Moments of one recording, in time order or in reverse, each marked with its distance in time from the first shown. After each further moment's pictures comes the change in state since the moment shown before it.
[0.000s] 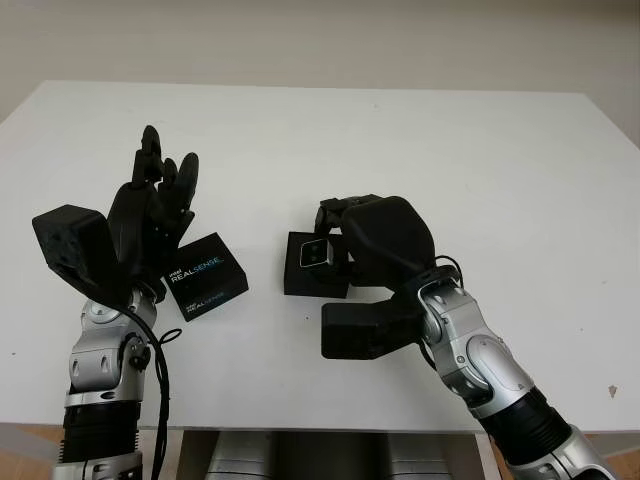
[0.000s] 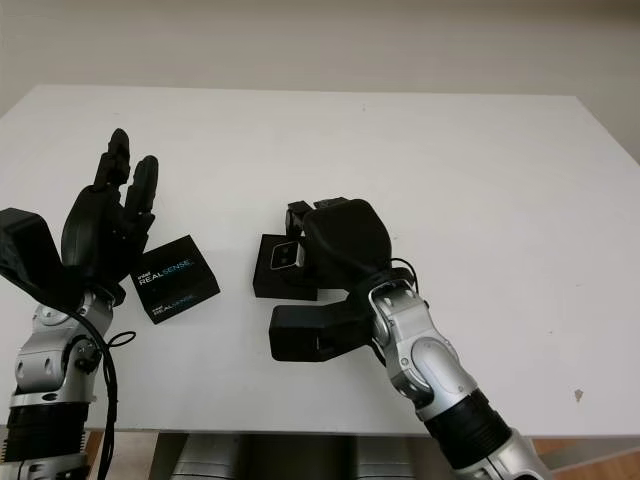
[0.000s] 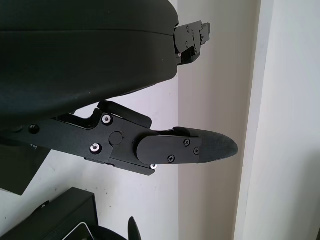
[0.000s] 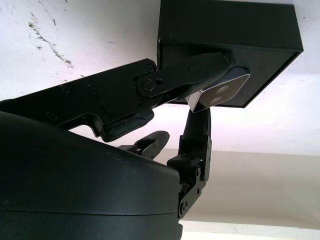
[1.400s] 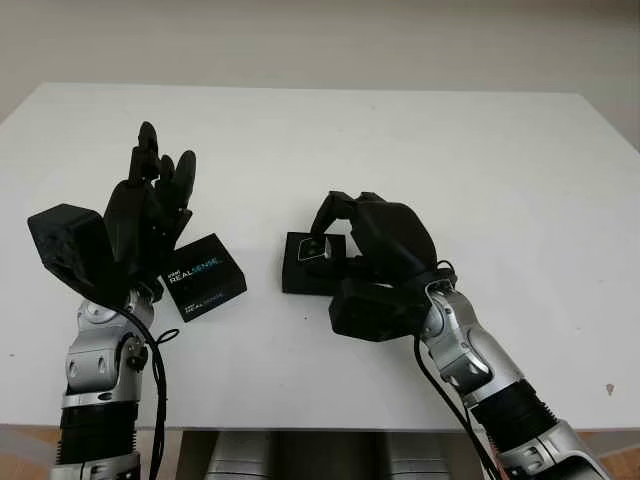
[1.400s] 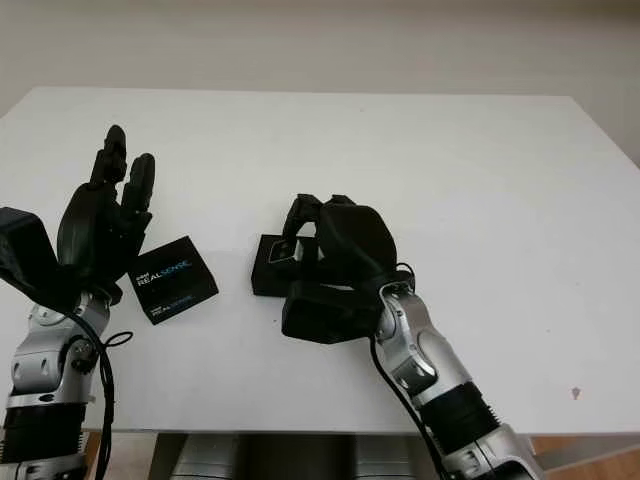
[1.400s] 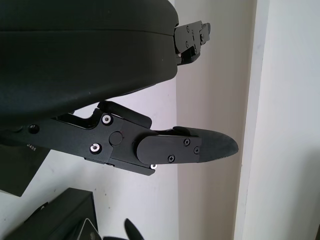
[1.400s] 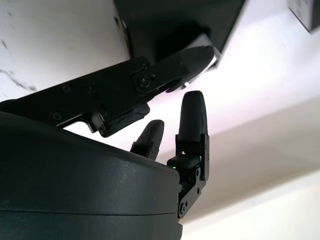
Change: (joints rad) left arm 0.004 0.007 0.006 -0.013 0.004 0.007 -0.007; right arm -0.012 0.047 -0.099 0.109 0.351 -0.116 -0.171
